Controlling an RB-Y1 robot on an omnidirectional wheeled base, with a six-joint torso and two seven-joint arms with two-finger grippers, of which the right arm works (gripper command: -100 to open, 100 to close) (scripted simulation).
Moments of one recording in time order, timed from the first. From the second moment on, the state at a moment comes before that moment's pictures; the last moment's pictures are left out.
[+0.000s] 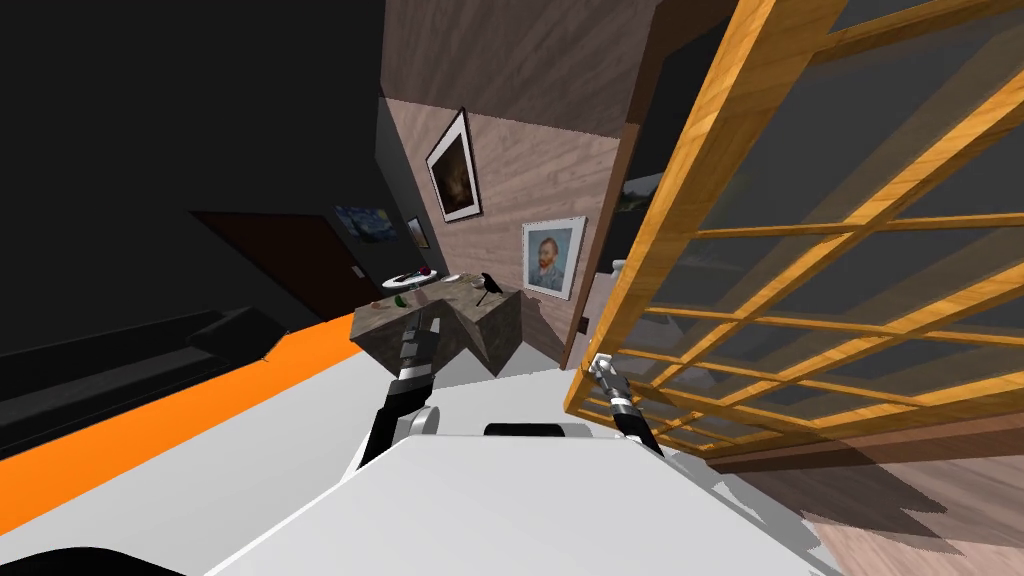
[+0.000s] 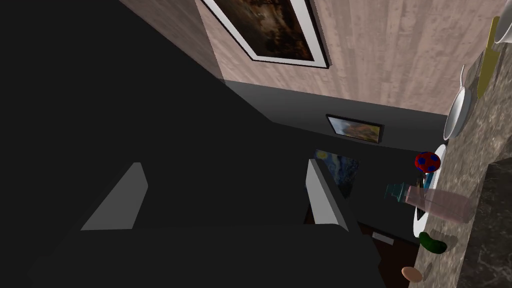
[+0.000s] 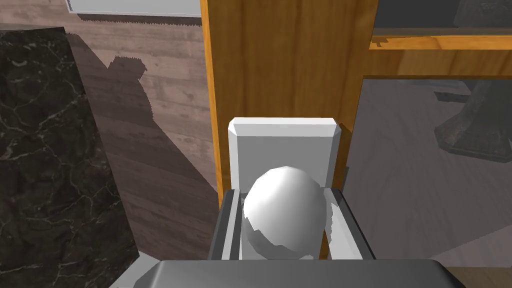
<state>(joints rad) 0.06 -0.34 0.17 -0.71 -0.51 -0.90 -1.56</state>
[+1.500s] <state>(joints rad) 0.17 -0.47 0.35 -0.72 -0.42 -1.05 -1.77</state>
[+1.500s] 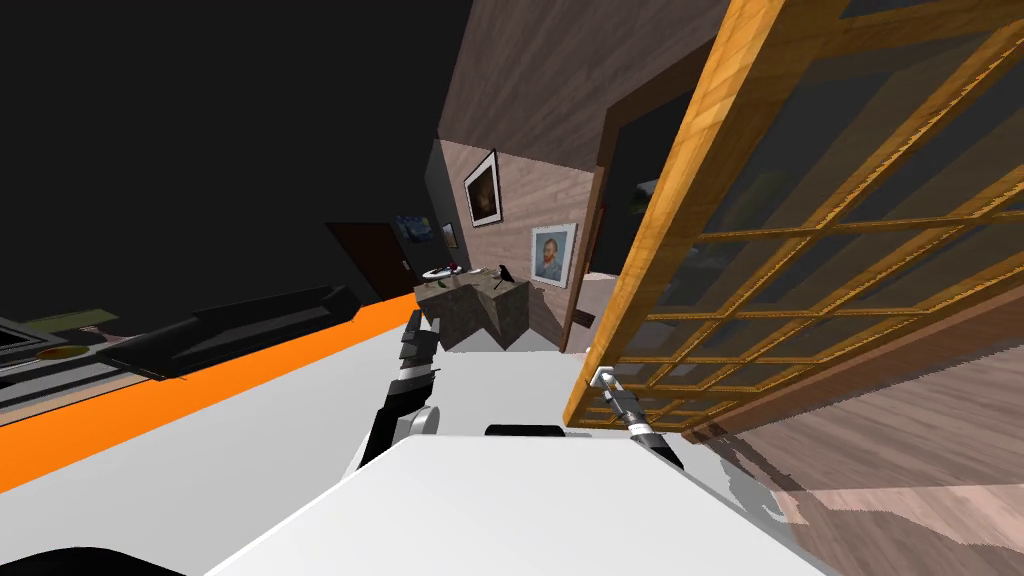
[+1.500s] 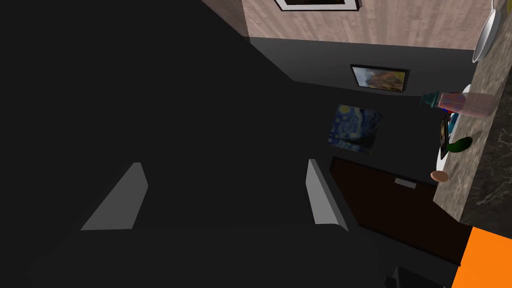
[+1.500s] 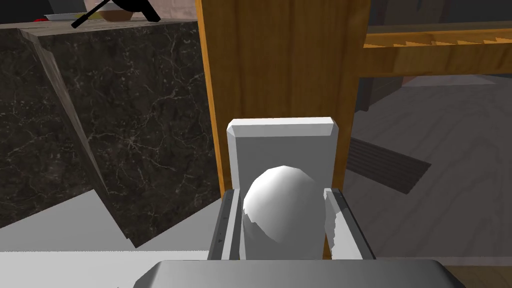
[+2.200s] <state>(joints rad) 0.19 -0.51 0.39 -0.69 -0.40 -1.13 -1.82</state>
